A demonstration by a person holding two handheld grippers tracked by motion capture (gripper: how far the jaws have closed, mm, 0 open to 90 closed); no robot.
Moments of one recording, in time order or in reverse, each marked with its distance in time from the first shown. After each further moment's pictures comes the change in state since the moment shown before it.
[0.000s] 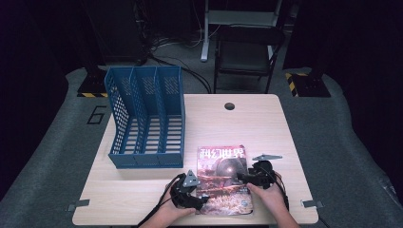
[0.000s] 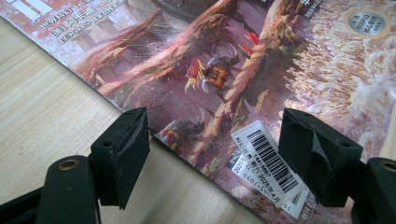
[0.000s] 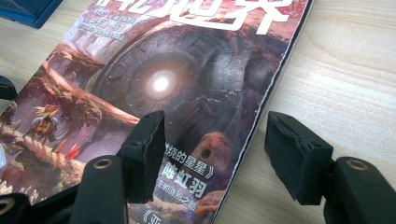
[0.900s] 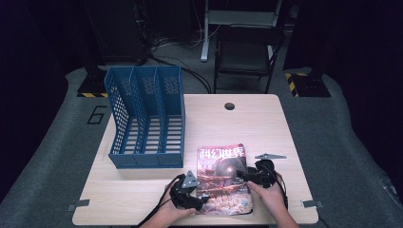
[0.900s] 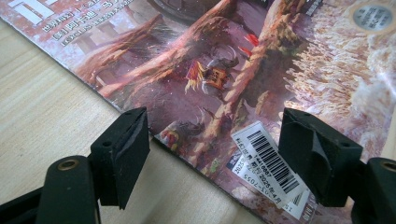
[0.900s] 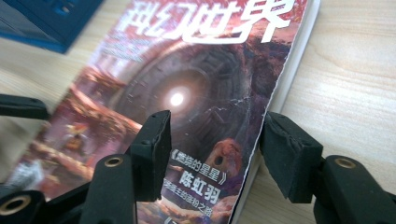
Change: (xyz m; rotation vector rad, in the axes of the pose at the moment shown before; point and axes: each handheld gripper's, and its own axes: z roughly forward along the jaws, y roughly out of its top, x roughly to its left) left arm -0.001 -0.003 0.000 -0.025 -0.002 -0.002; right arm 0.002 0.003 -0.009 -0.053 0.061 0.083
